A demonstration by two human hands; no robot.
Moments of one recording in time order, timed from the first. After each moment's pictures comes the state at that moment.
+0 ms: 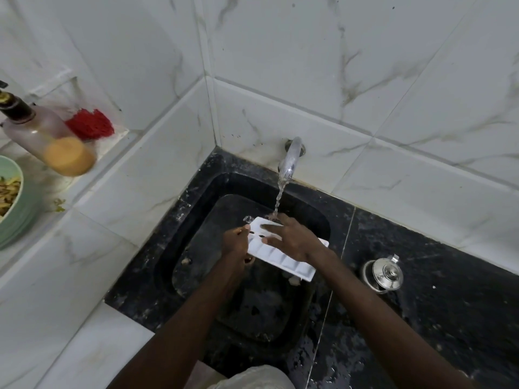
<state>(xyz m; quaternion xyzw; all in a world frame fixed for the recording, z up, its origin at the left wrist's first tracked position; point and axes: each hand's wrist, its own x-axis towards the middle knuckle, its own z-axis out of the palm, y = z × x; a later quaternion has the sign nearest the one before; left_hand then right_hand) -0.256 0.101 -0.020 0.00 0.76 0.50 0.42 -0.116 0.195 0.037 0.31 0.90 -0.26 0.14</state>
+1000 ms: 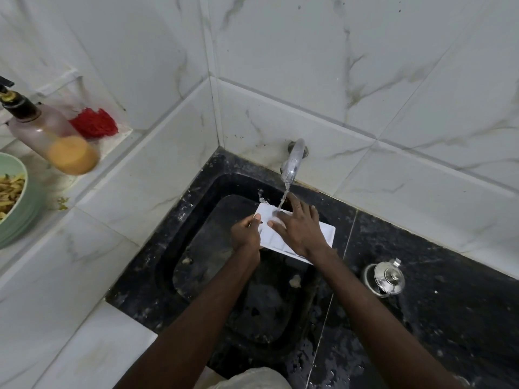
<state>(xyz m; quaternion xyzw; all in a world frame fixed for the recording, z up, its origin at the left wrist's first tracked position) -0.240 0.130 -0.009 -0.04 0.72 0.59 0.37 -0.119 0.208 0.031 0.39 0.91 -0.13 0.05</state>
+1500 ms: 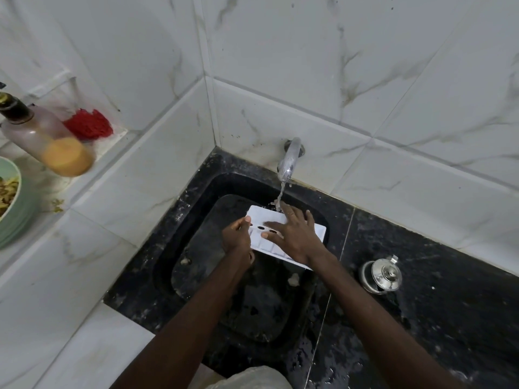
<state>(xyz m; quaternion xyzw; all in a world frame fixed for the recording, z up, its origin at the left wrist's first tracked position) -0.249 0.118 -0.018 -0.04 0.73 0.58 0.36 -0.110 0.195 0.024 0.36 0.92 -0.18 0.05</state>
